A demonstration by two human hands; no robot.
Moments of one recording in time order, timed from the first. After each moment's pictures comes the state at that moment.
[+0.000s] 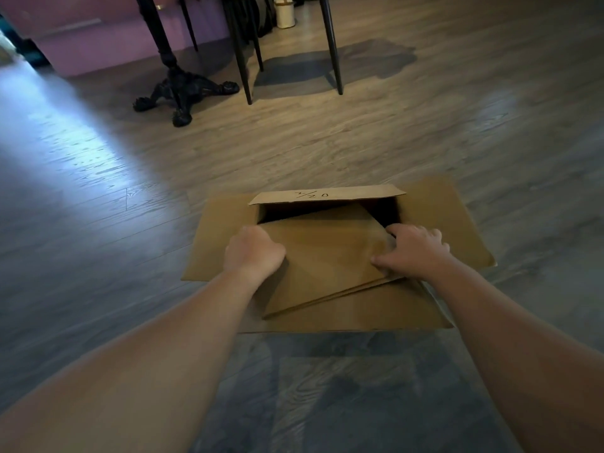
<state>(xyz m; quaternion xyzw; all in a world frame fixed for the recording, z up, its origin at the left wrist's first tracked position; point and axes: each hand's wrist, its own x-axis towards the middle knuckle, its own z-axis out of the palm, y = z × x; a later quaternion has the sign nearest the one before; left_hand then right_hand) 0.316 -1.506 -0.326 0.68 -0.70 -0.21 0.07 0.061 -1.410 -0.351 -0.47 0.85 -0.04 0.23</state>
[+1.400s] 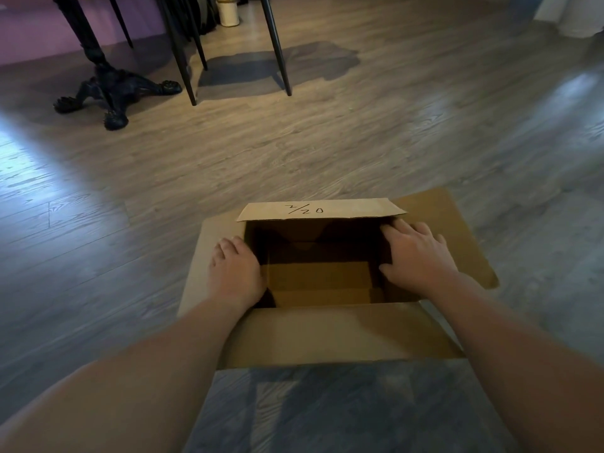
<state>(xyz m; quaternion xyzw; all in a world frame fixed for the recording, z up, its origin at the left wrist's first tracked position) 0.276 -1.499 -0.388 0.57 -0.81 -0.11 -0.01 0.009 -1.351 -0.358 -0.54 0.84 -0.01 0.04</state>
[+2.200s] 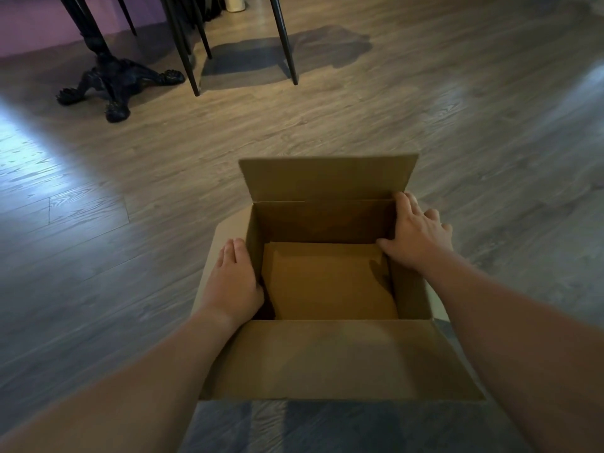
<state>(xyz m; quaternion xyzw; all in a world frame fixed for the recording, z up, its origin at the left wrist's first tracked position) 0.287 -1.508 -0.418 0.53 -0.84 -0.13 0.04 -0.037 -1.411 -0.398 -0.47 0.88 -0.04 0.05</state>
